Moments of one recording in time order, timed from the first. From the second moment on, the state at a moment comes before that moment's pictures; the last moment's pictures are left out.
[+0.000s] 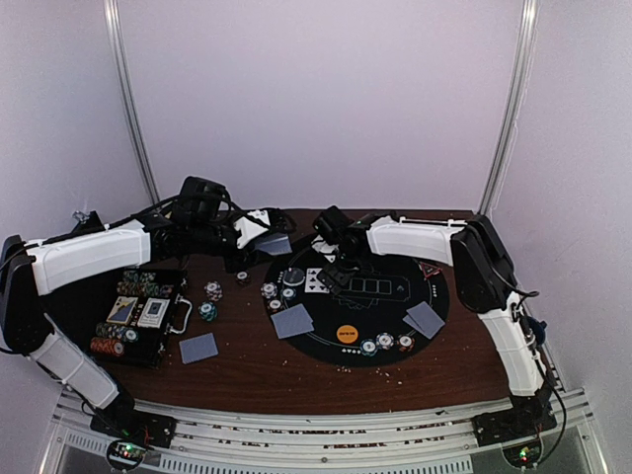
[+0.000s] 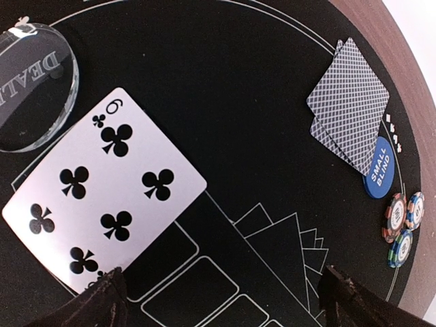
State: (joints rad) left arm -0.63 1.49 1.14 -0.26 0.25 0.73; right arm 0.76 2.36 1.96 -0.69 0.32 -0.16
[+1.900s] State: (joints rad) left arm -0.70 1.53 1.14 -0.31 0.32 0.77; right arm 0.73 2.20 2.12 -0.76 -0.65 -0.21
